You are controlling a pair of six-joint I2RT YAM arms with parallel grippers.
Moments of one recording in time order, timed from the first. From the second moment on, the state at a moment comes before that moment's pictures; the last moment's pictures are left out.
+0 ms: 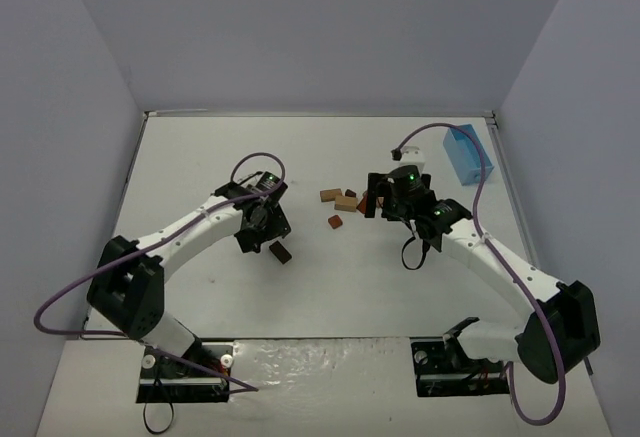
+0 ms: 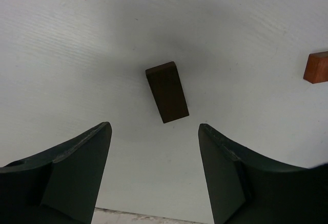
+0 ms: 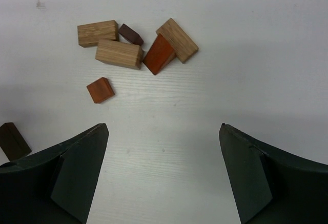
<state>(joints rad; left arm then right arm) -0.61 1.52 1.14 -0.87 -0.21 -1.03 0.55 1.25 0.92 -0.38 0.29 0.41</state>
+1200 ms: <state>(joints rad) -0.65 1.76 1.18 -0.79 -0.20 -1.17 0.47 1.10 0.79 -0.41 0.16 0.35</state>
